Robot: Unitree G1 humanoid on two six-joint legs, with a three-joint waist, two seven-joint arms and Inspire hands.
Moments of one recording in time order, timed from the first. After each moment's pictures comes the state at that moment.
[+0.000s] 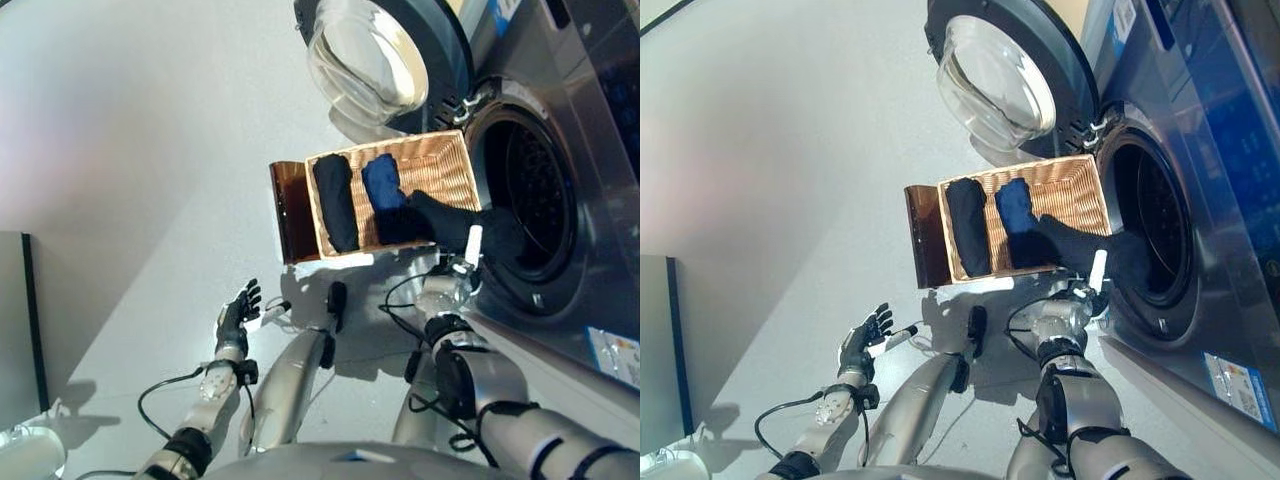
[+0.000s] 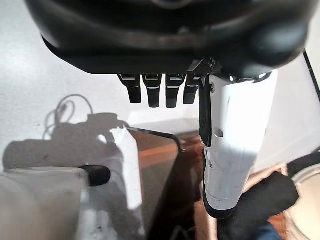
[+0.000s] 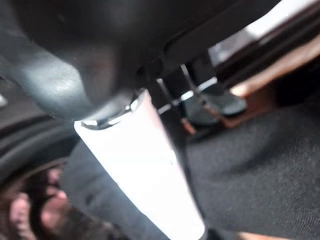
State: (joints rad) left arm -0.02 0.21 -0.39 0.81 -0.48 -0.37 0.19; right arm -0.69 -0.14 -0.23 1.11 1.31 -0.55 -0.32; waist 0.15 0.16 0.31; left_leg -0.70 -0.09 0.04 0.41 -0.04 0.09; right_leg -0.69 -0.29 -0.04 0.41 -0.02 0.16
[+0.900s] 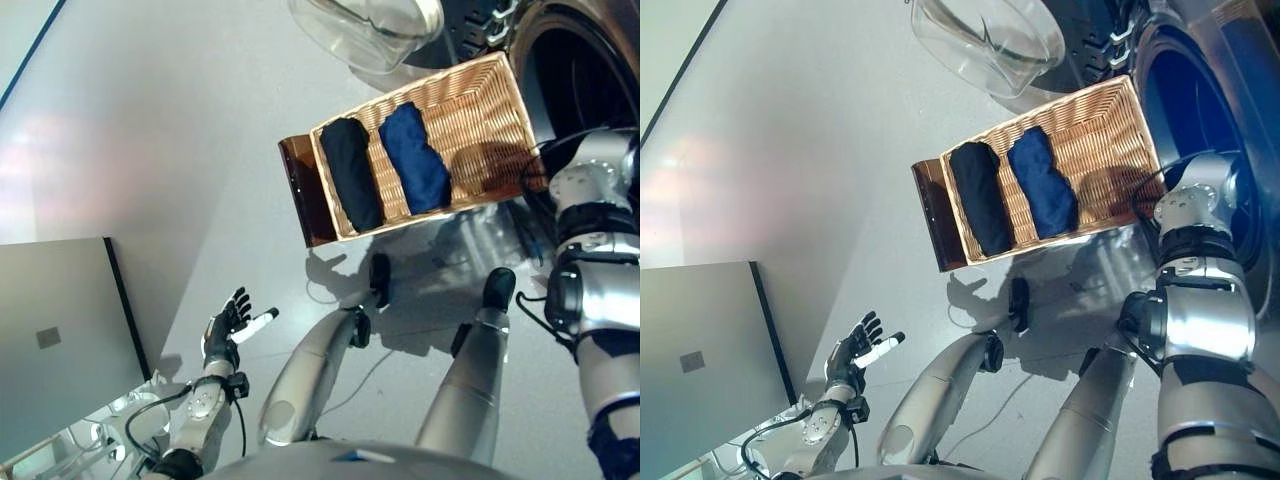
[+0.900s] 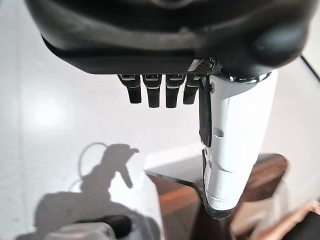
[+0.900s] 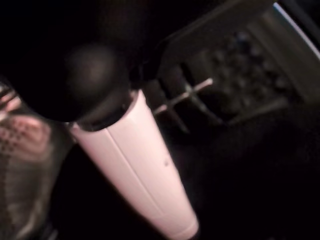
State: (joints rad) left arm 0.06 0.22 -0.37 0.71 -0.53 -0.43 0.17; right arm -1.10 -0.67 -0.08 1.07 1.11 -0.56 -0.53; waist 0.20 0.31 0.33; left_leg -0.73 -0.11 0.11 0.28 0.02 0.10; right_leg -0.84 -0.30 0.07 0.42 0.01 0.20
